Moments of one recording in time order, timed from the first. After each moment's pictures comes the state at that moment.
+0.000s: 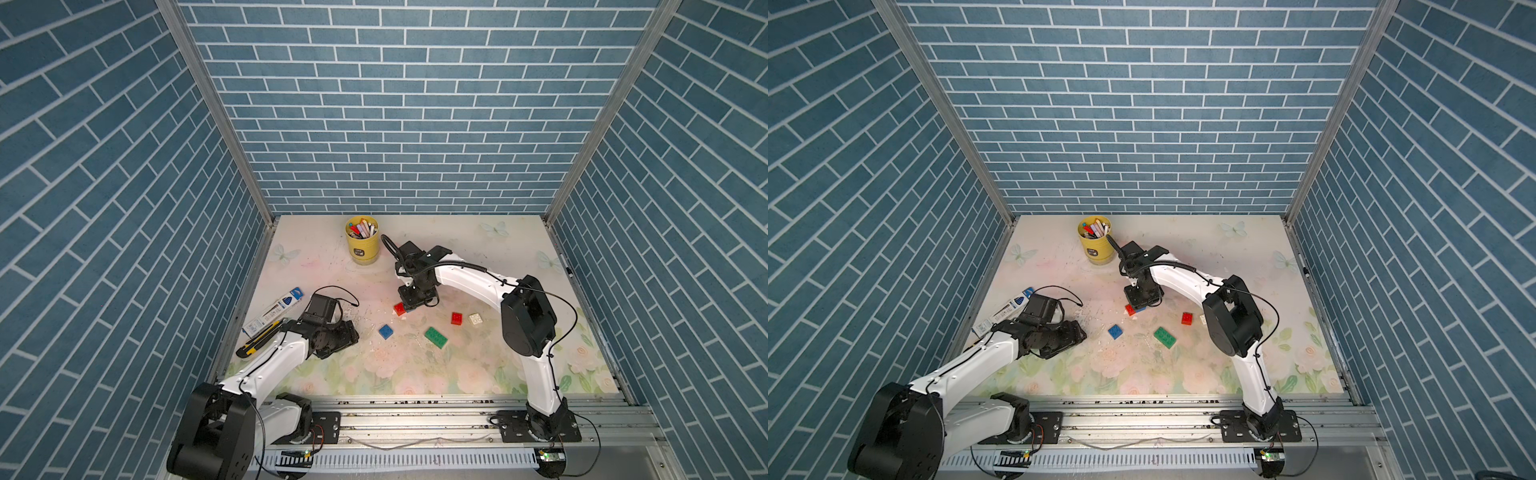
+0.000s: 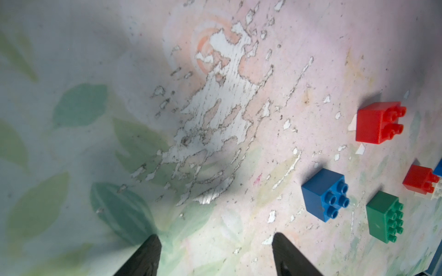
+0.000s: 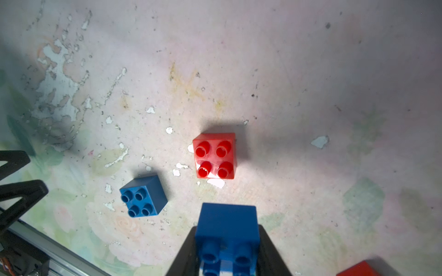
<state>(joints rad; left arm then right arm) -0.28 1.14 0.50 -0.52 0.22 -0.66 0.82 2.11 1.75 -1.03 -0.14 0.26</state>
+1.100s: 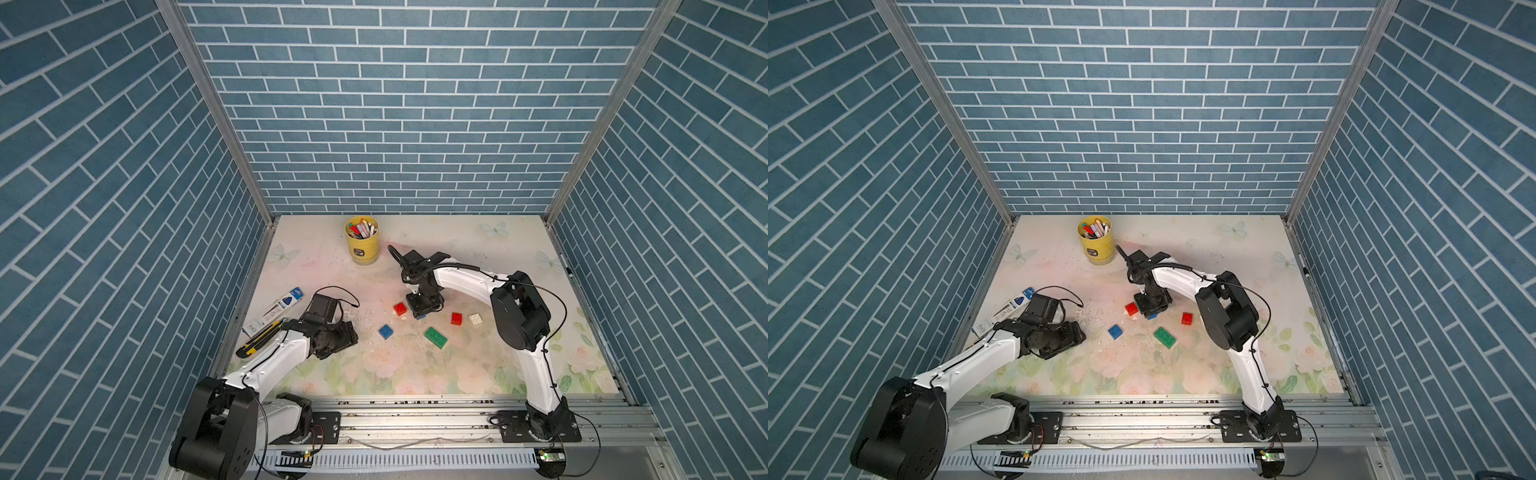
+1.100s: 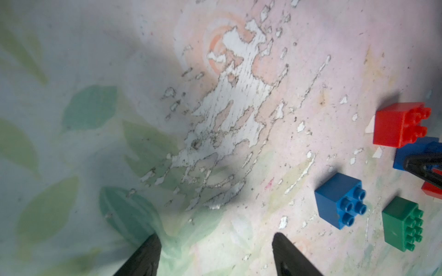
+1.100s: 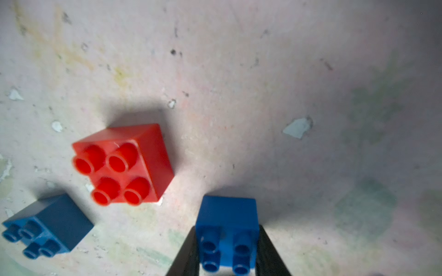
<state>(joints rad) -0.28 1.17 0.50 -0.51 0.20 -0.65 0.79 2.16 1.67 -1.01 -0.11 0.26</state>
